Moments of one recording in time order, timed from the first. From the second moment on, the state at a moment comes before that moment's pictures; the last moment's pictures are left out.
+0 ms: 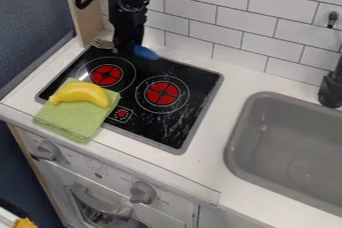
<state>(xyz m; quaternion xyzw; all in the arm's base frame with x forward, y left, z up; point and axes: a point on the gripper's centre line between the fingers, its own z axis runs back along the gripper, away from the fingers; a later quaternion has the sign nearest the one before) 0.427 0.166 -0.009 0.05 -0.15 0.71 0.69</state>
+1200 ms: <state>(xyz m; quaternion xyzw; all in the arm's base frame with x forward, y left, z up) 0.420 0.174 -0.014 0.03 -0.13 0.71 0.70</state>
